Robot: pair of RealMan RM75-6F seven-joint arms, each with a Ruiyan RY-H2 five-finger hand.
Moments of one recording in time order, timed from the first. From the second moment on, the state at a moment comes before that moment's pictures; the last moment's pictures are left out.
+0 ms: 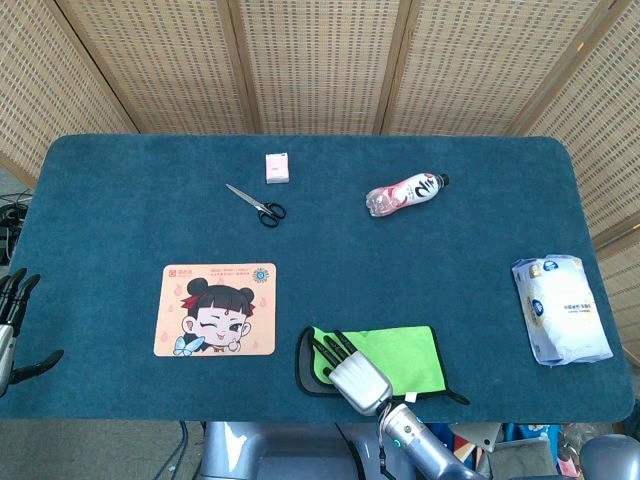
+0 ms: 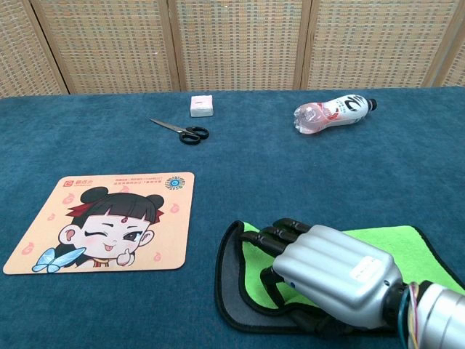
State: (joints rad) left arm -0.04 -1.03 -0.04 -1.77 1.51 1.54 0.12; right arm 0.52 -1.74 -0.06 -1.63 -1.39 1.03 -0.77
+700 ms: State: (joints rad) left arm -0.04 -1.03 -0.04 -1.77 1.51 1.54 0.12; right arm 0.52 -1.73 -0.09 -1.65 -1.47 1.03 -0.71
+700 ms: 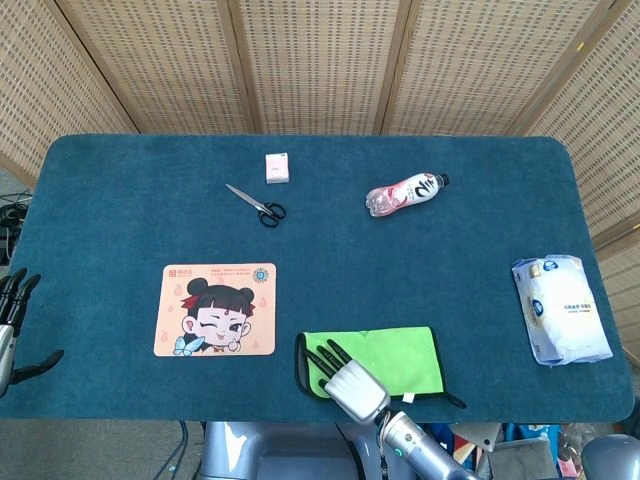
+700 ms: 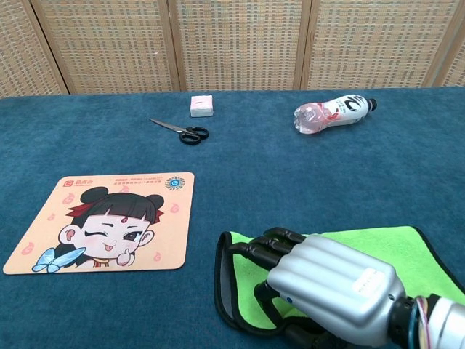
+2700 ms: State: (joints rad) left arm -0.03 -1.03 -0.02 -1.78 1.55 1.57 0.13; right arm 0.36 -1.32 0.01 -1.51 -1.58 1.42 -0.23
